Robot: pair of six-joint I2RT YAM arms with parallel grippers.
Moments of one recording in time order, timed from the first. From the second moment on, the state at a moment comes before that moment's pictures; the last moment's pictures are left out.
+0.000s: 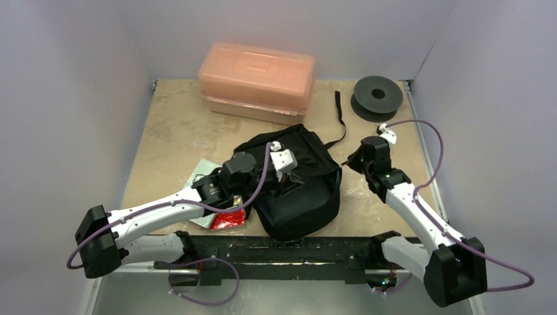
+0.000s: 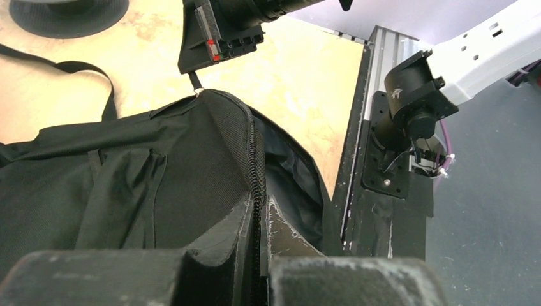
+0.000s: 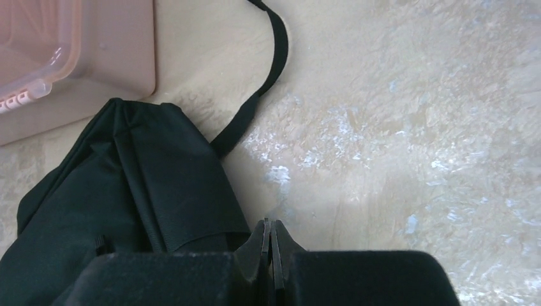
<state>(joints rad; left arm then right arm) -1.01 1.13 0.81 0.12 0.27 -0.06 0.27 1.06 0.66 -0.23 0.25 0.71</state>
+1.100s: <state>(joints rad) -0.88 1.63 1.50 -0.37 0.62 0.09 0.23 0.55 0.58 -0.29 -0.02 0.47</state>
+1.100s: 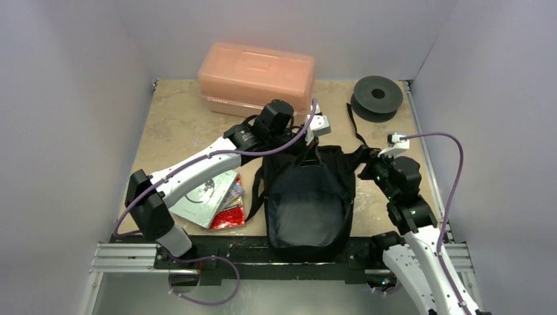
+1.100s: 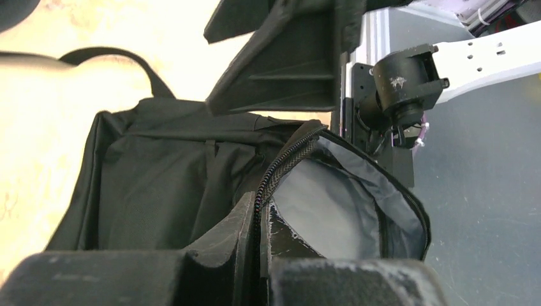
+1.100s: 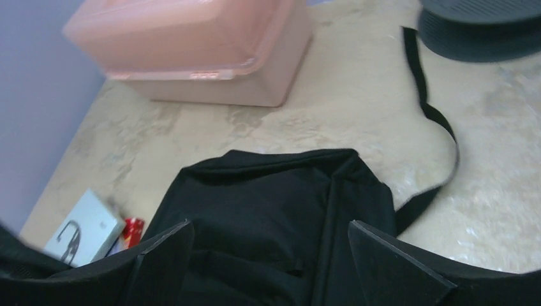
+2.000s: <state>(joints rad) -0.85 1.43 1.34 -0.42 0.54 -0.10 0.45 0.84 0.66 -0.16 -0.73 0.28</state>
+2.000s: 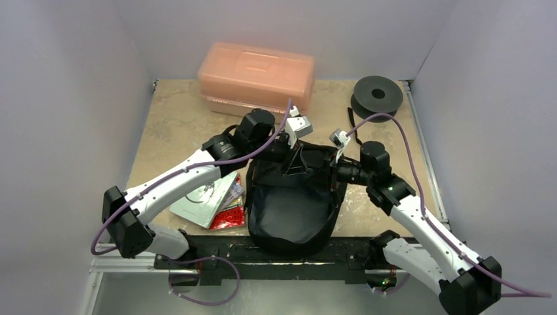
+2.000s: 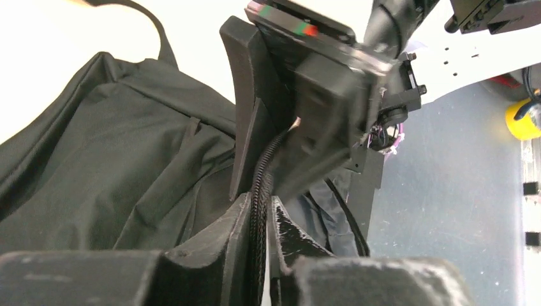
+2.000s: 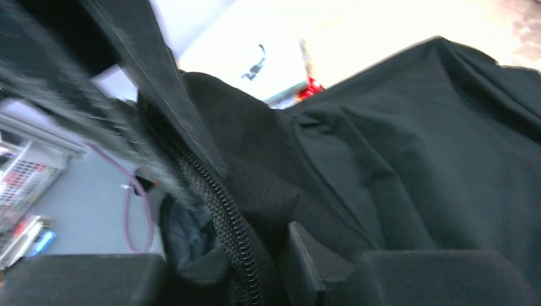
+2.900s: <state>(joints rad) -0.85 1.34 0.88 -0.09 -0.01 -0.60 0.48 0.41 0.65 -0.34 -0.08 0.43</state>
